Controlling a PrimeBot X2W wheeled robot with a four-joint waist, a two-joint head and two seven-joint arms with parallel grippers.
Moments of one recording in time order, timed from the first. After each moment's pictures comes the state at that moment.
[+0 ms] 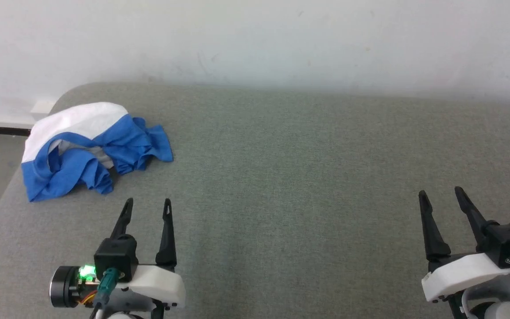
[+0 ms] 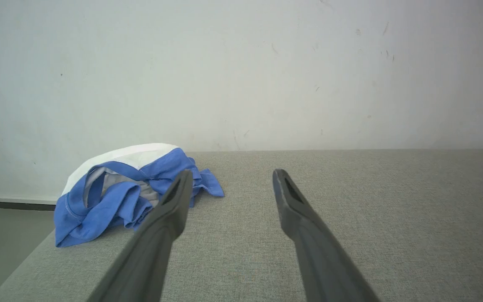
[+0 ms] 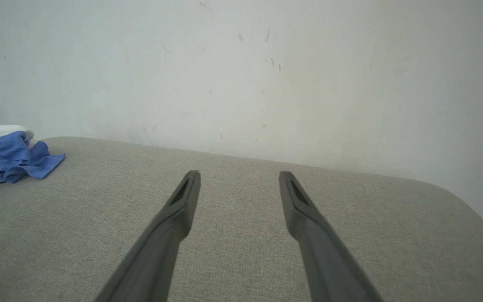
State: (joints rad) left arm 0.02 0.07 -0.08 -0.03 -0.01 0.10 -0.09; right arm 0.02 -0.05 -0.08 0.00 0.05 0.13 -0.09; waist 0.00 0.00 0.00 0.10
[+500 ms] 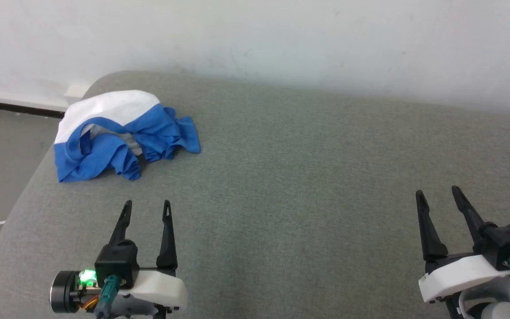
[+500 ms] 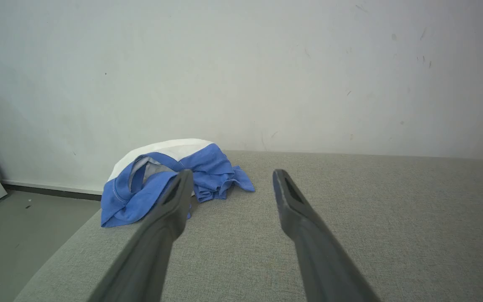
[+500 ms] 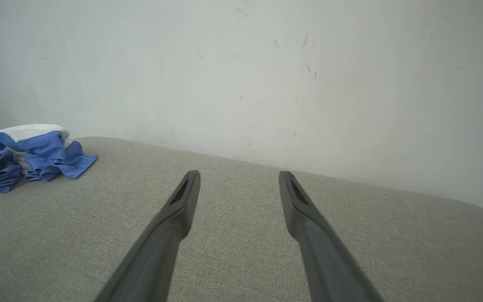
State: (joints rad) left arm 0.04 0.07 -0.10 -0.04 -0.01 0.13 -0.12; right arm 0.02 -0.05 -0.07 0.01 0.05 0.13 -0.13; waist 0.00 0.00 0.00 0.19
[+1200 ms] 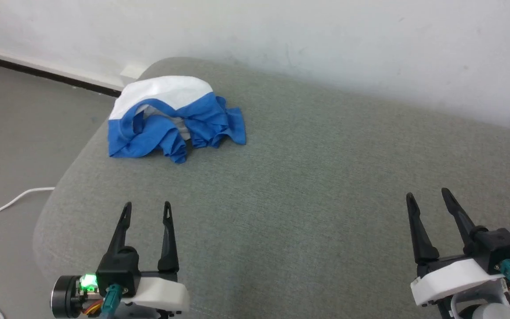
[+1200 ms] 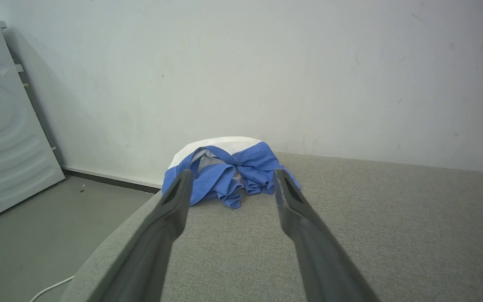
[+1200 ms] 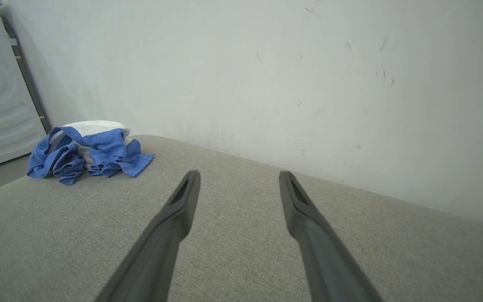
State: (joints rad) left arm 0.06 0.08 -0.12 -0.06 -0.01 0.17 -0.17; right arm 0.02 -0.06 -0.03 0.04 0.06 0.13 -0.17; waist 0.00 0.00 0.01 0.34
